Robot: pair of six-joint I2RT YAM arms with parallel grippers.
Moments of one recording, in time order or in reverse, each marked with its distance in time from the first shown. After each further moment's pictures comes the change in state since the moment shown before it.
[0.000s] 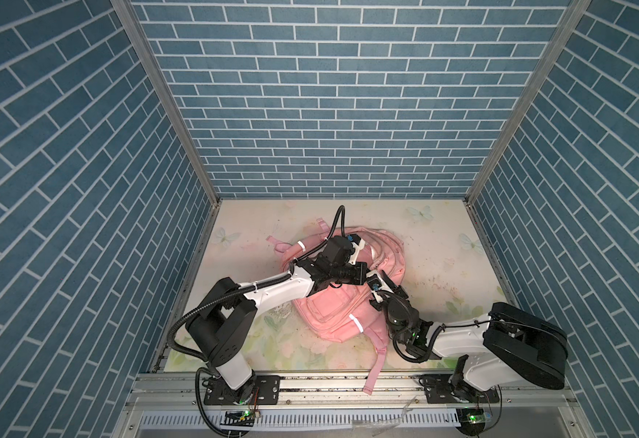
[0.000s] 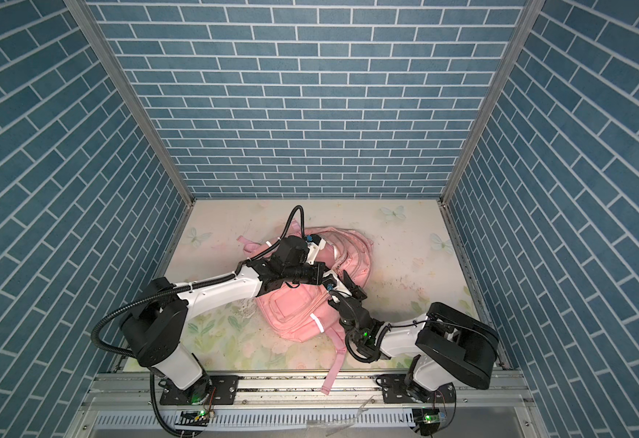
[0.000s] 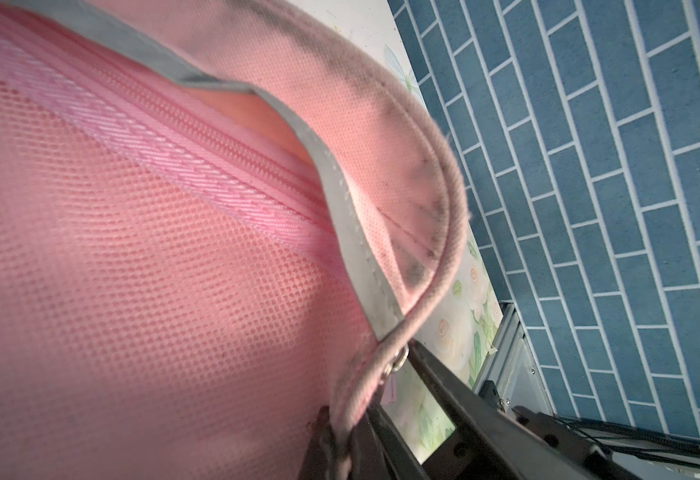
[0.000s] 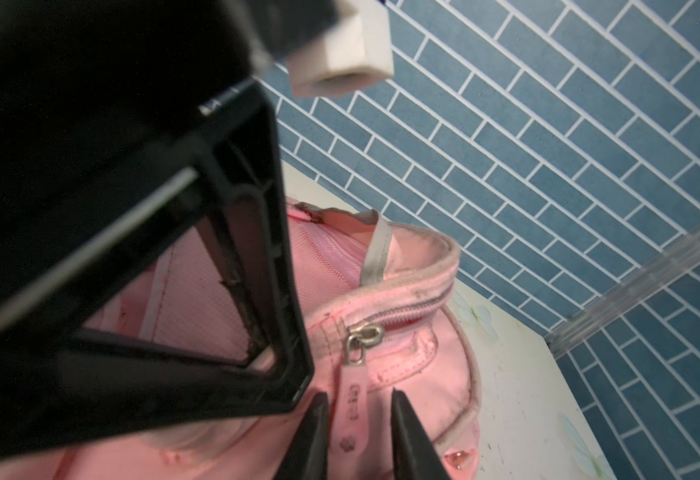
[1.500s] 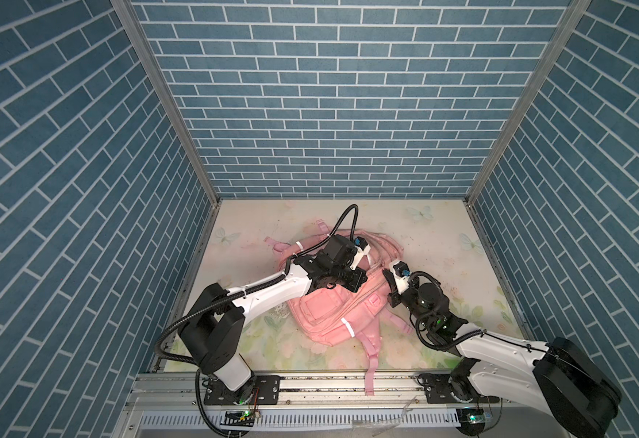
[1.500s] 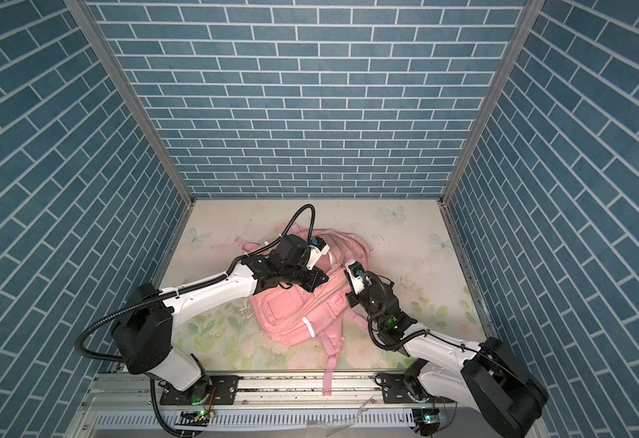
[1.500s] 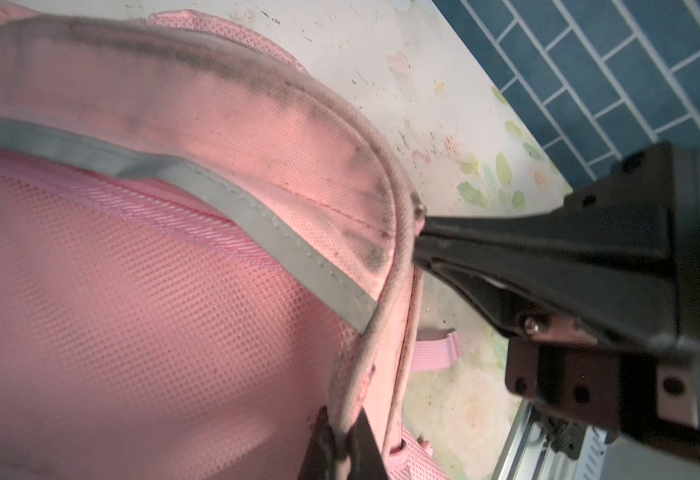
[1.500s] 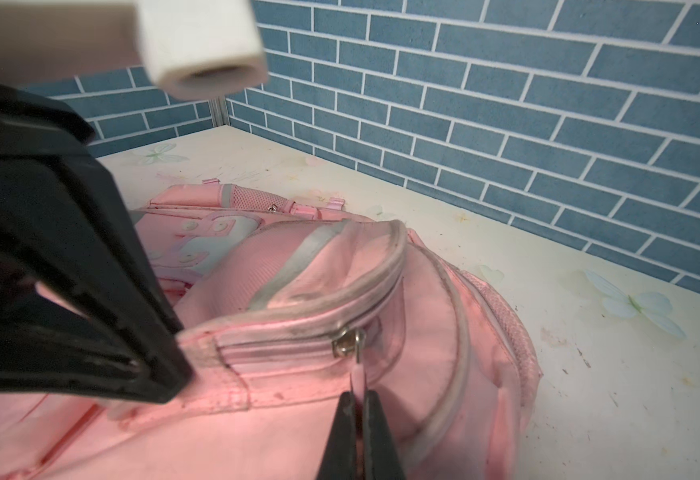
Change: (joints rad) left arm -0.017 -0.075 0.065 -0.319 -0.090 0.455; right arm -0.388 -0.385 -0.063 -0.367 -0.775 0.335
